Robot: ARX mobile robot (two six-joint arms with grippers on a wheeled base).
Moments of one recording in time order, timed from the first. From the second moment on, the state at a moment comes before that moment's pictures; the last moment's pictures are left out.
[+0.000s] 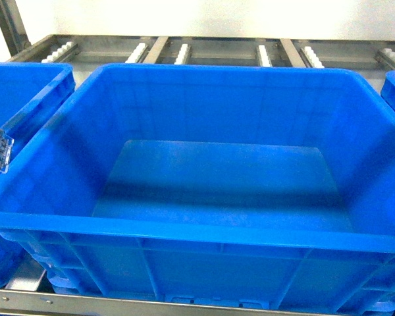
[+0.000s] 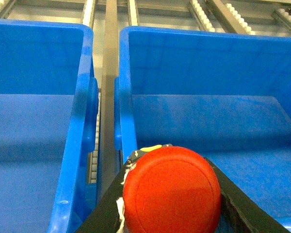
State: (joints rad) left arm -0.12 0.91 0.30 0.36 0.04 -0.10; right arm 0.31 0.81 0.27 0.43 0.21 -0.15
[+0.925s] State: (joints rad) left arm -0.12 0.91 0.30 0.36 0.04 -0.10; right arm 0.44 1.73 0.92 0.23 0.10 -0.07
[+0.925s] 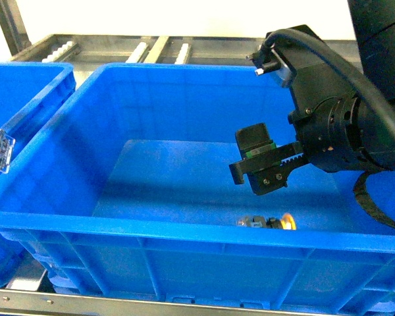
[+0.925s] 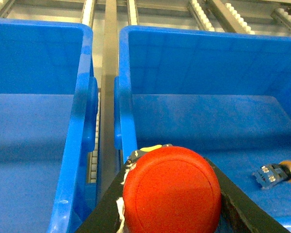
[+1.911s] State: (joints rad) left arm -0.12 0.91 0.30 0.36 0.04 -0.10; right arm -0.01 0.32 0.10 0.20 0.14 -0.01
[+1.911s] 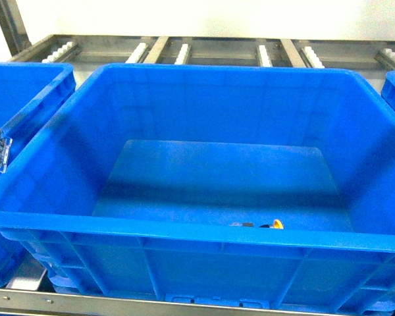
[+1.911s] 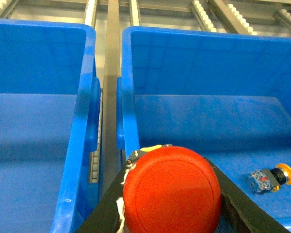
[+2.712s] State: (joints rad) left arm -0.29 1.45 0.70 0.44 0.14 0.02; right arm 0.03 0.35 0.09 0.22 0.21 0.00
